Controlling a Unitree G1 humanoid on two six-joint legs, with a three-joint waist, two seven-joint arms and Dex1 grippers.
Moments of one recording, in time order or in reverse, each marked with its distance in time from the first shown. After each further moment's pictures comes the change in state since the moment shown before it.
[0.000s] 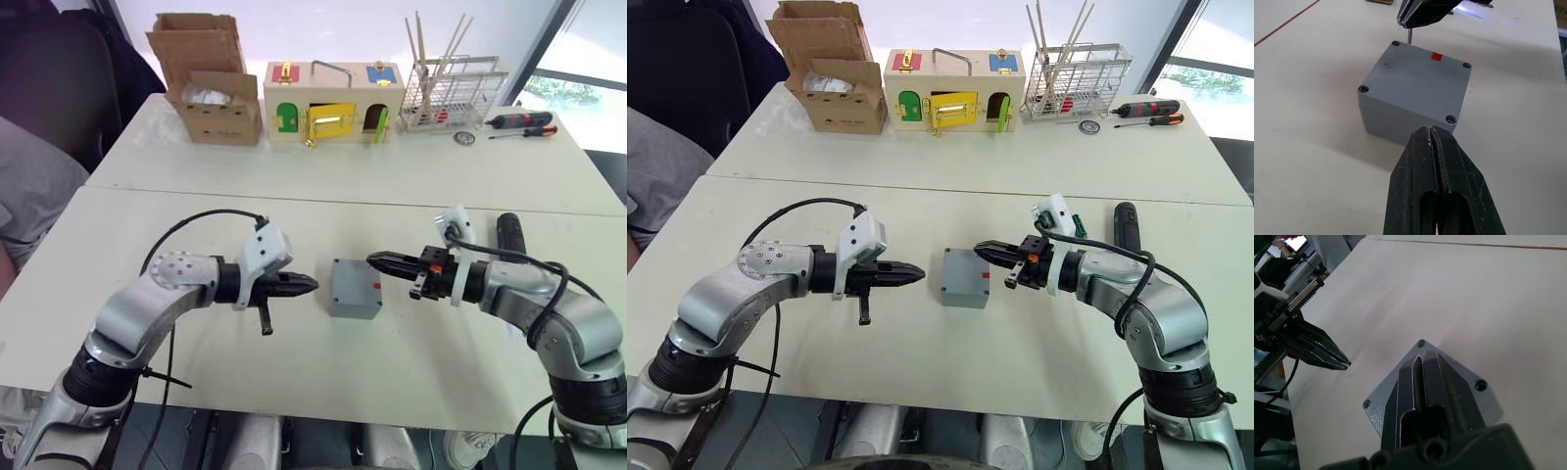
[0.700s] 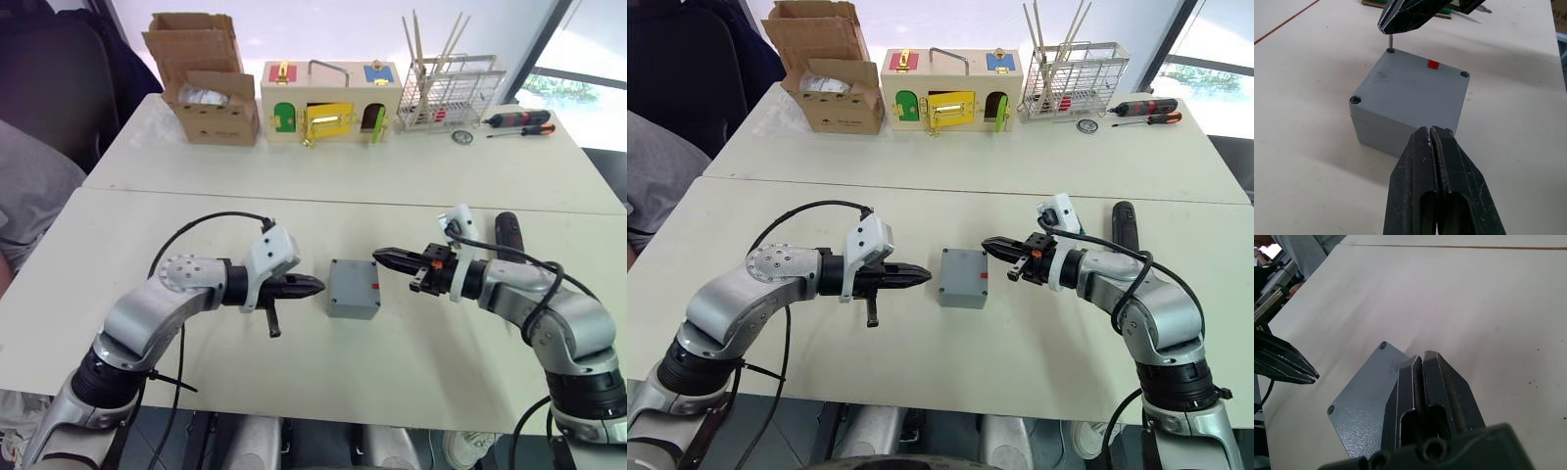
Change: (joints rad) left arm -0.003 -0.030 -0.013 -0.010 -0.004 0.009 0.033; right arm -0.006 -0.004 0.019 0.087 -0.048 -0.050 -0.013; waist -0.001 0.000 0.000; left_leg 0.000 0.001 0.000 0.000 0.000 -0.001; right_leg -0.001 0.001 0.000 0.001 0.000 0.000
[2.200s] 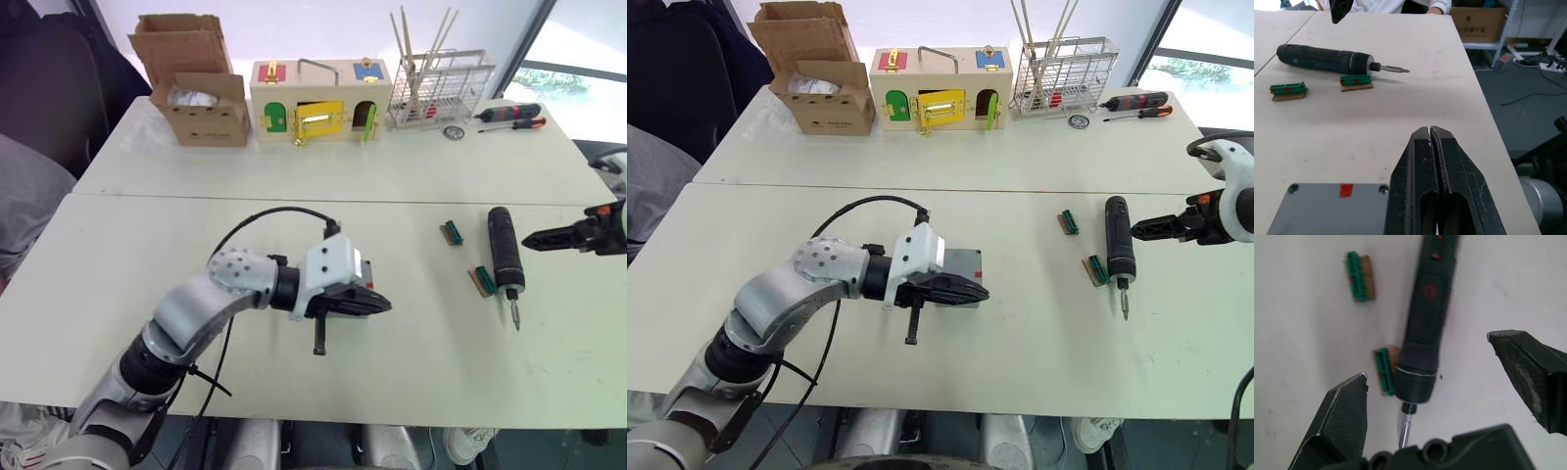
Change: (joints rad) left arm -0.119 -0.162 -0.195 -0.043 0.011 -0.097 -0.027; right arm -0.619 -0.679 0.384 0.740 -0.241 0.485 0.381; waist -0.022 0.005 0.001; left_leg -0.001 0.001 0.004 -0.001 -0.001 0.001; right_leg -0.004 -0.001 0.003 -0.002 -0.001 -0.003
